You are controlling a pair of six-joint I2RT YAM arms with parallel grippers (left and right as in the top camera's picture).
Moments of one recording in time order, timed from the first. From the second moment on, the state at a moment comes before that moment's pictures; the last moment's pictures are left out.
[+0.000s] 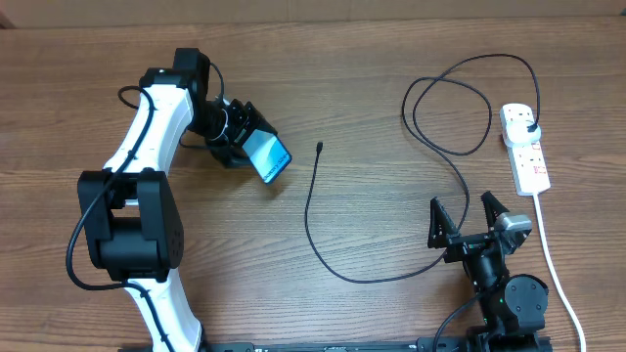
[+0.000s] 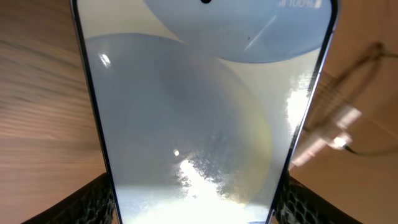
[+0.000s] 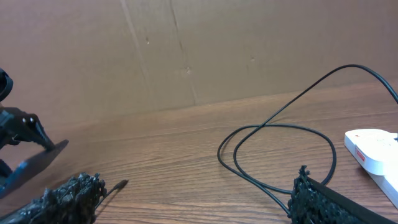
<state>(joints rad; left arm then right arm) -0.04 2.06 1.64 -1.10 0.66 -0.70 0.08 0.01 0.02 -0.02 -0.11 0.23</state>
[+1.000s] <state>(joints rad) -0.04 2.06 1.64 -1.10 1.18 -1.12 0.08 0.01 0.02 -0.02 -0.11 0.23</state>
